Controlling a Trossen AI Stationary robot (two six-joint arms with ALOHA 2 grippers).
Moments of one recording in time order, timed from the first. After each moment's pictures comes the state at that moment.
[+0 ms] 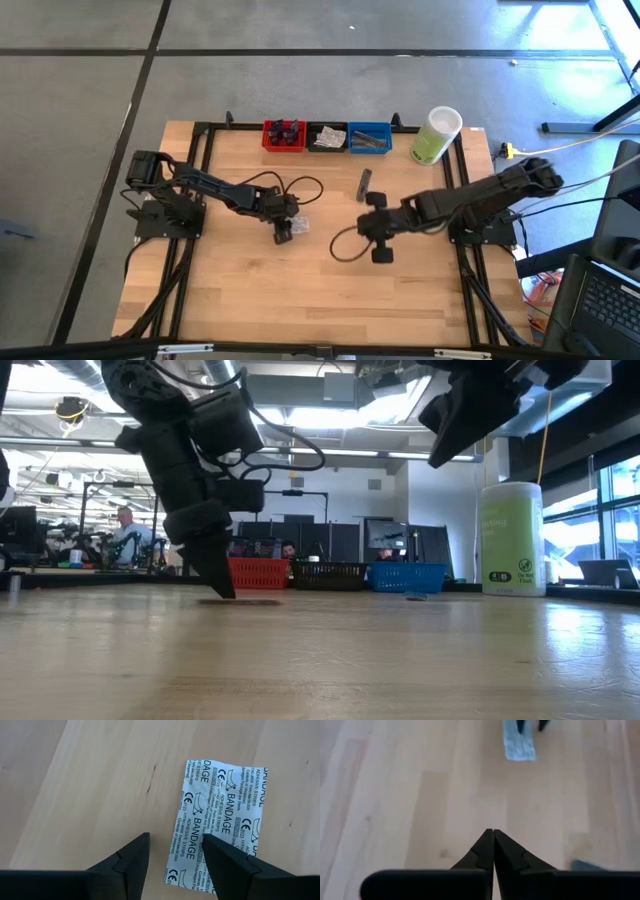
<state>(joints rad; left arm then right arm) 0.00 1.64 0.74 -0.20 -0.13 -0.31 0.29 1.44 1.06 -0.61 0.18 0.12</state>
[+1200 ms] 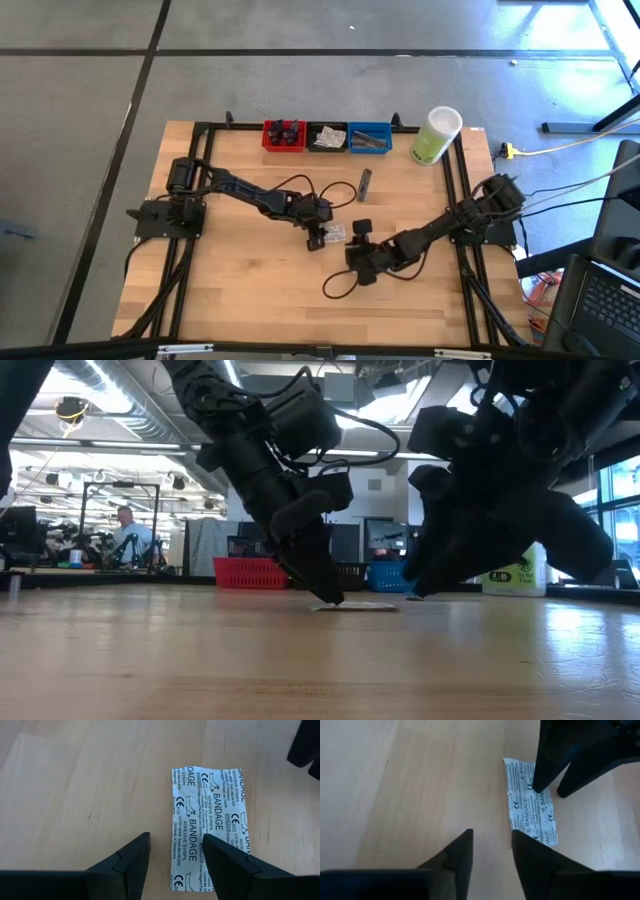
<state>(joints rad) -0.02 1.97 1.06 -0.06 -0.03 -0.25 0.47 1.80 0.90 -0.13 0.51 0.08</state>
